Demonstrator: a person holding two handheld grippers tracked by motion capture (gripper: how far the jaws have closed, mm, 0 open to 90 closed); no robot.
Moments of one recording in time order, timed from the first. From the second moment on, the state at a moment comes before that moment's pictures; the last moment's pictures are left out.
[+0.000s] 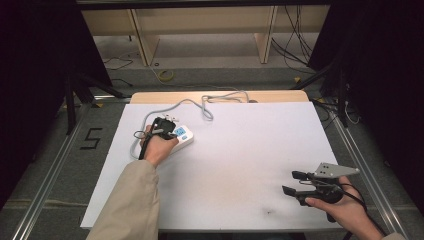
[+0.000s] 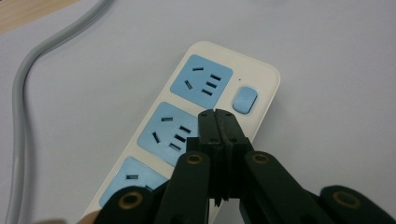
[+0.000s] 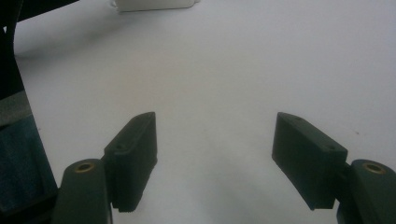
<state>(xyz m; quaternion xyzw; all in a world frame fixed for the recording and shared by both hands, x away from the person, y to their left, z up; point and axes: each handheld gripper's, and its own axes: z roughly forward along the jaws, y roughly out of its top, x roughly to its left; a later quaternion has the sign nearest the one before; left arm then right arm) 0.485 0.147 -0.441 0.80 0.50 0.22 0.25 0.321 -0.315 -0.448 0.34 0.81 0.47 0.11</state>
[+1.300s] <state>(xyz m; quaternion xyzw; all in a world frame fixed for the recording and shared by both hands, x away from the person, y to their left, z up) 0.488 0.145 -0.448 0.82 0.49 0.20 0.22 0.320 -0.314 -0.448 0.34 0.81 0.46 0.11</state>
